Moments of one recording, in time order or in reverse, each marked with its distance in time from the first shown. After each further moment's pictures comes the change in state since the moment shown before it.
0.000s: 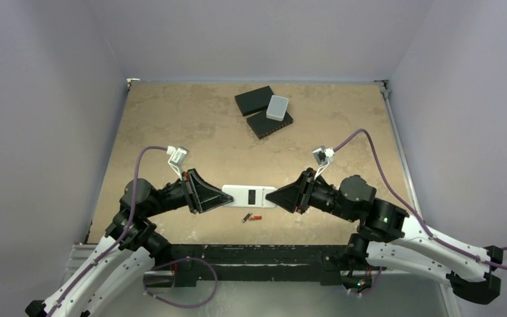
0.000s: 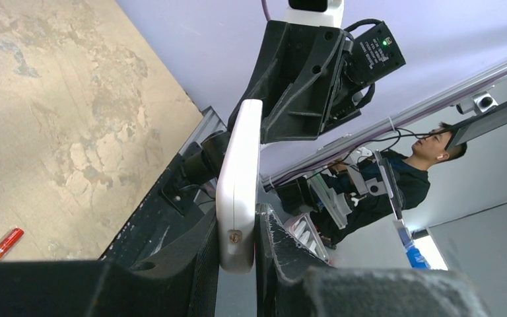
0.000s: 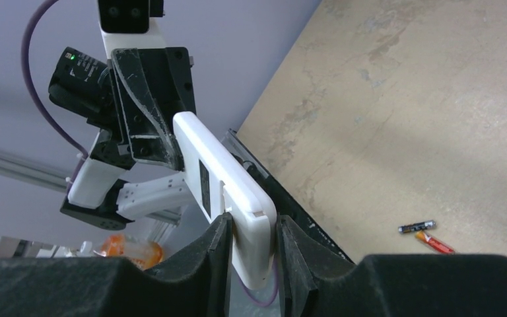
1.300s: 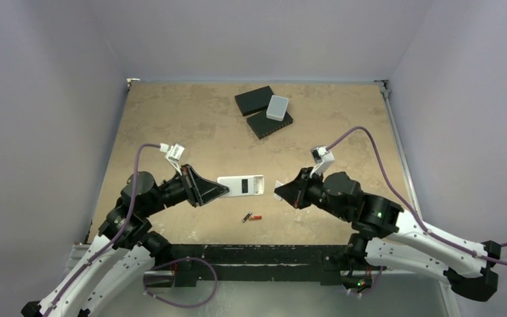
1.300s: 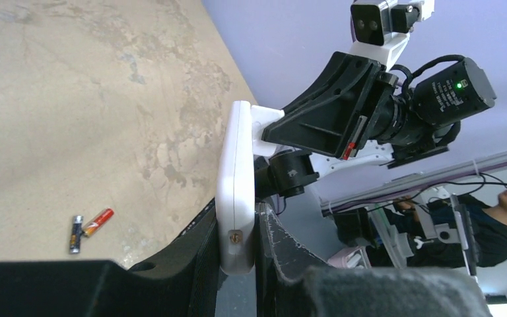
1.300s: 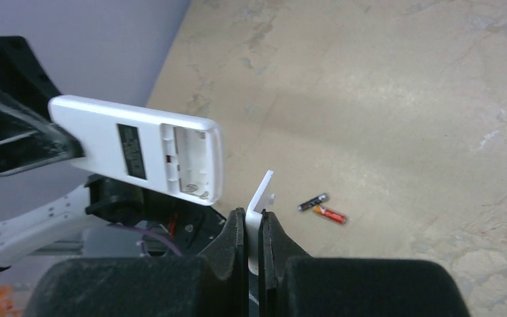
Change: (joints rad) left arm 0.002 0.038 0.097 -0.246 -0.175 0.142; right arm -0.003 0.052 0.041 -0.215 0.212 -0.037
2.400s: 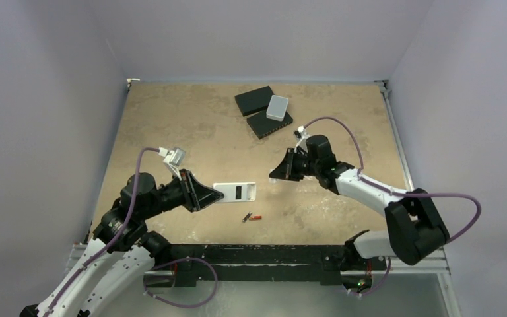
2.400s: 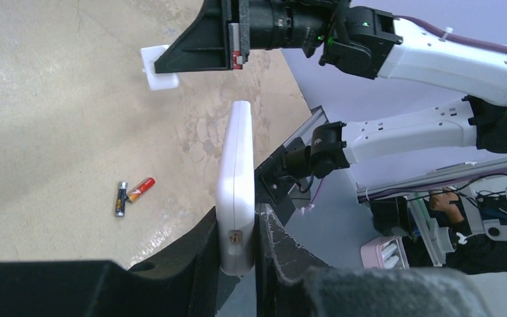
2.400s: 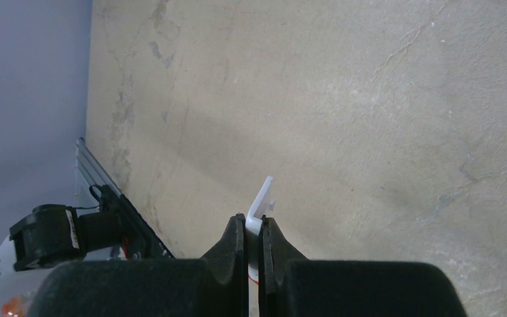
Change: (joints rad) left arm 0.000 -0.026 0.052 -0.222 -0.053 0.124; right arm -0.587 0.647 -0.097 0.452 -0.672 -0.133
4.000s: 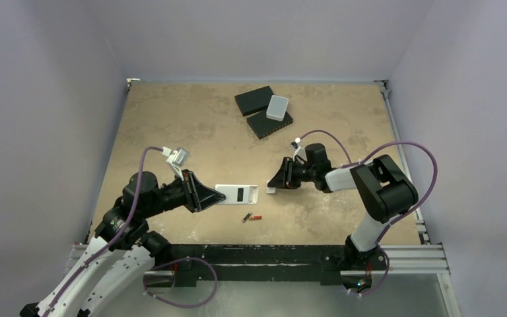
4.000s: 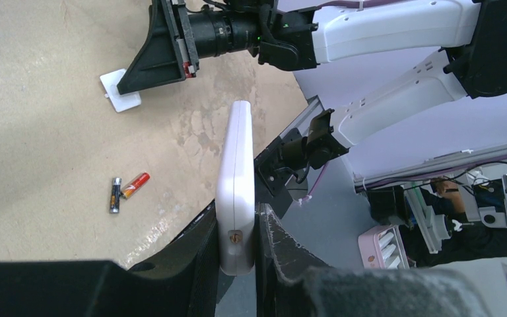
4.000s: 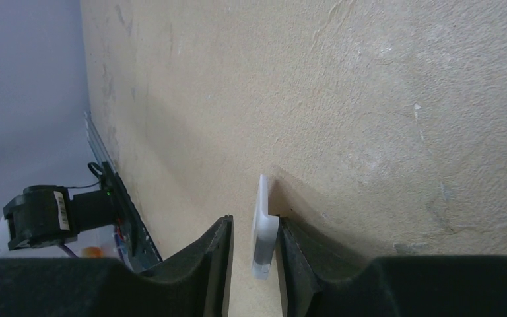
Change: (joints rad) left arm 0.000 0.018 -0.005 0.011 0.041 0.008; right arm -0.100 0.385 -0.094 0.384 -0.249 0.013
